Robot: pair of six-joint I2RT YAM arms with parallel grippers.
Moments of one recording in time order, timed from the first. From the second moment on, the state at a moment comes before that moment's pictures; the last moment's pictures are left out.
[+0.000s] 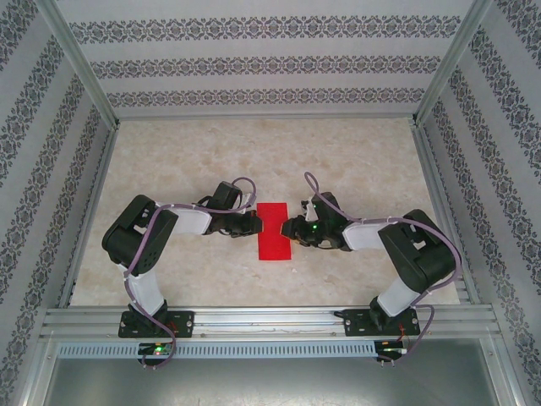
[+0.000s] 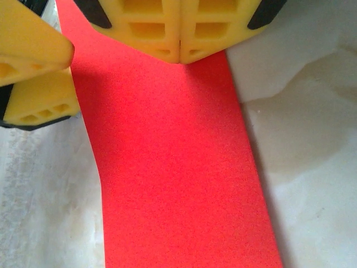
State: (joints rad) left arm -0.49 1.82 0.82 0.06 0.58 -0.64; right arm 0.50 1.63 0.56 0.25 -0.58 0.89
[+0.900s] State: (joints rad) left arm -0.48 1.78 0.83 -0.02 0.54 -0.59; right arm 0.43 1.73 0.63 0.26 -0.72 0.86
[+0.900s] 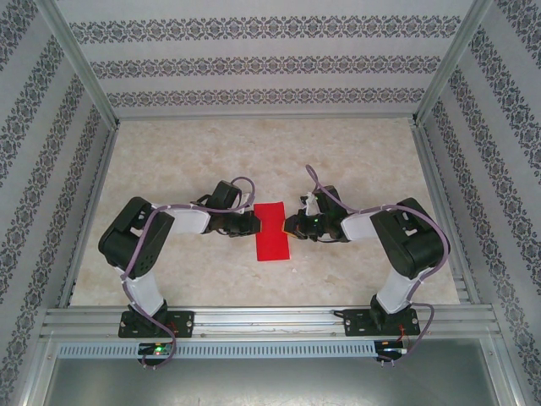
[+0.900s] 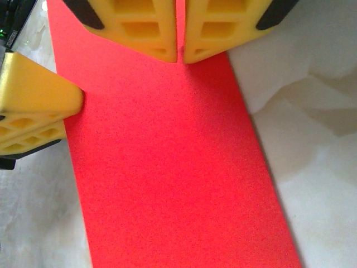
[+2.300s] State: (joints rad) left arm -1.08 1.50 0.80 -0.24 -0.09 -0.08; right arm 0.47 1.60 0.58 0.25 -0.64 0.99
